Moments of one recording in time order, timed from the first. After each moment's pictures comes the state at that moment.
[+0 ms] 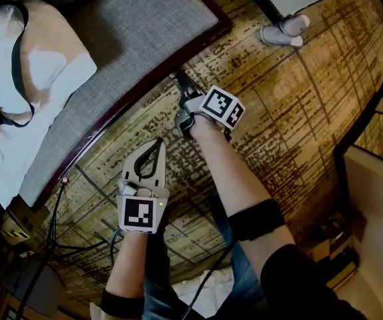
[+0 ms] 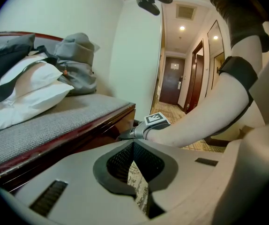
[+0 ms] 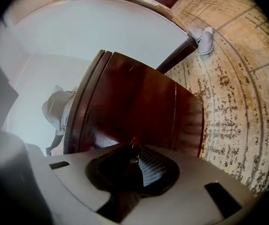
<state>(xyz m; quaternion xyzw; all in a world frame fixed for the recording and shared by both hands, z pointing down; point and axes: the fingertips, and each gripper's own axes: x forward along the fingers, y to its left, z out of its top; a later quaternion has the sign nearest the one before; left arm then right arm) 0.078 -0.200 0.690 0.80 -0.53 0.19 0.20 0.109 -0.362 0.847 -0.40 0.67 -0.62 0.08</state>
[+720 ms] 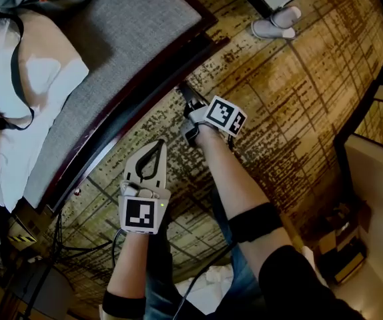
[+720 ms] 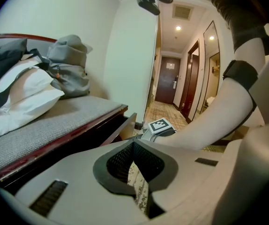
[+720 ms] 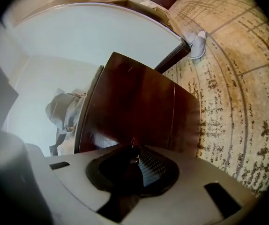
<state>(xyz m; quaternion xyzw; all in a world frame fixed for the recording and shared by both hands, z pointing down) 0.102 -0.190 0.672 0.82 -0.50 0.19 0.20 0.149 -0.321 0.847 -0.40 0.66 -0.62 0.08</state>
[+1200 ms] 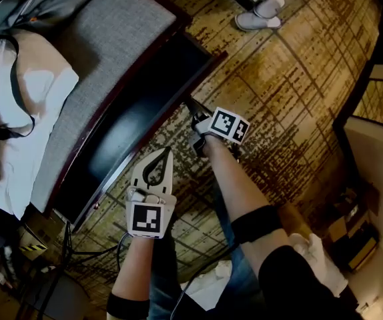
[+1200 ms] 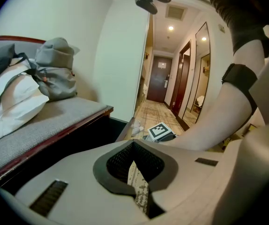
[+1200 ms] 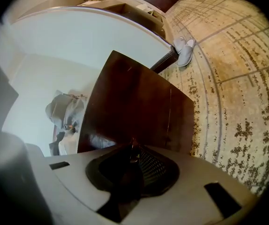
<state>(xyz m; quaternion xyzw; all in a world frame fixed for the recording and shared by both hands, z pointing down) 0.147 -0.159 0.647 0.84 -0.46 0.20 0.20 0.207 -0.263 0.848 -0.43 0.64 -0.63 0.05</state>
